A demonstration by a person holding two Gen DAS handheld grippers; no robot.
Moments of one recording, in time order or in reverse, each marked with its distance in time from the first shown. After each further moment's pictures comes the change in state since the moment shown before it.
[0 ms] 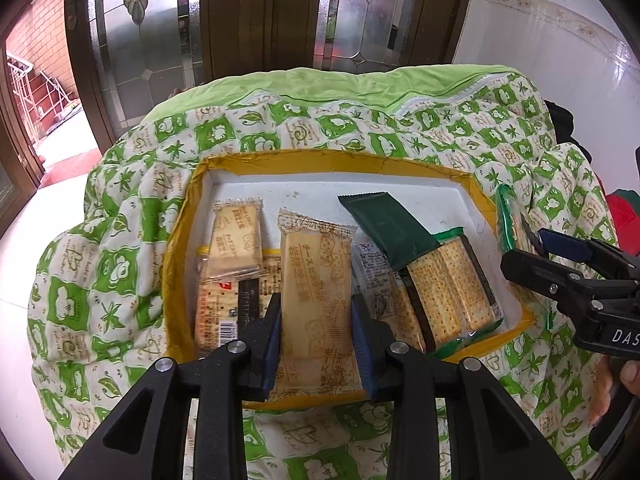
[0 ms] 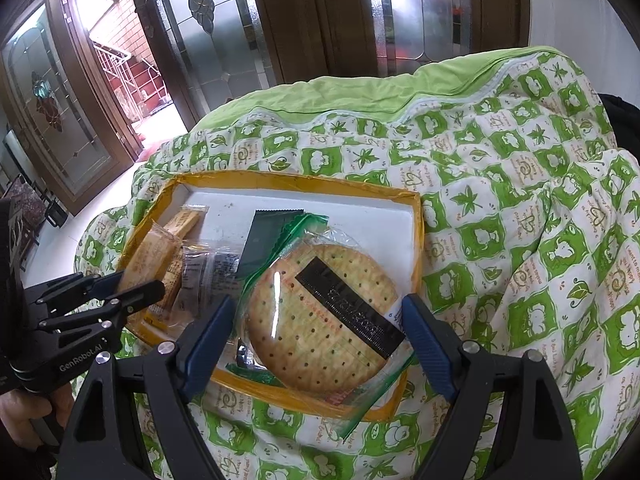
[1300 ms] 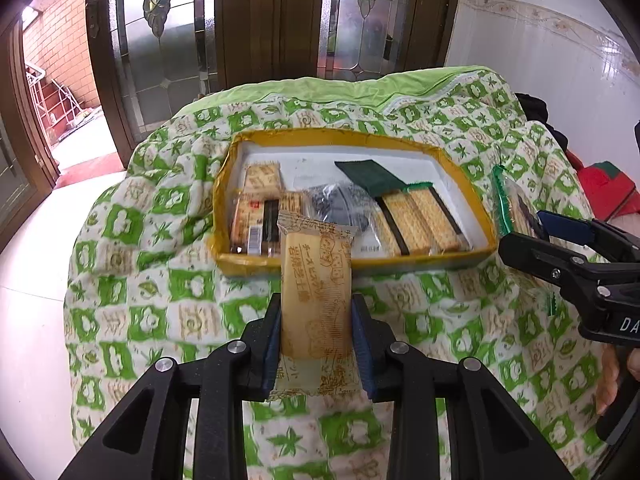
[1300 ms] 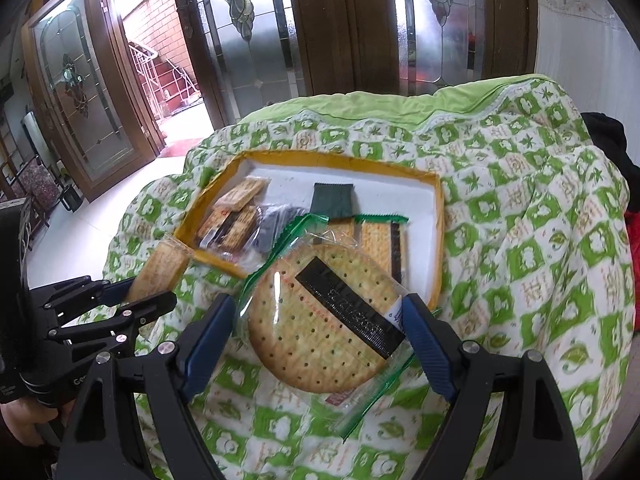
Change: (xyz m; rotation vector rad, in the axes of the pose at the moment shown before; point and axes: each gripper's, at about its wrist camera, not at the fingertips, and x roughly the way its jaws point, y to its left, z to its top) left arm -0.076 -0.001 -0.076 0.008 -0.059 0.025; right arm -0.071 0.049 -0.064 -0.078 -0.068 0.017
